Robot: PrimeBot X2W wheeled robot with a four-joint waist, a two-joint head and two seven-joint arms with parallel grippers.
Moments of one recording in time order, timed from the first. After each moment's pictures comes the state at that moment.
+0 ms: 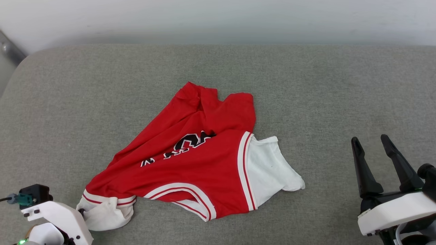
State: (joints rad) left arm -0.07 0.64 -0.32 0.21 -0.96 0.26 0.34; right arm 0.05 -0.05 -0.05 -0.32 0.20 0.13 0.18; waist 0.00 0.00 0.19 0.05
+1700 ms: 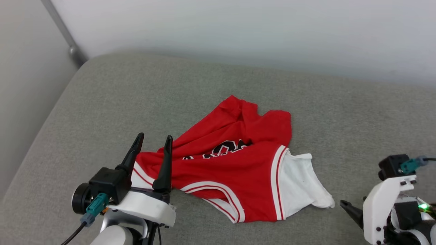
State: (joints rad) left arm -0.18 0.42 -0.53 -0.09 -0.57 0.31 -0.21; right arm -0.04 -0.20 -0.05 -0.12 0.36 0.13 0.98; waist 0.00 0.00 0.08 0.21
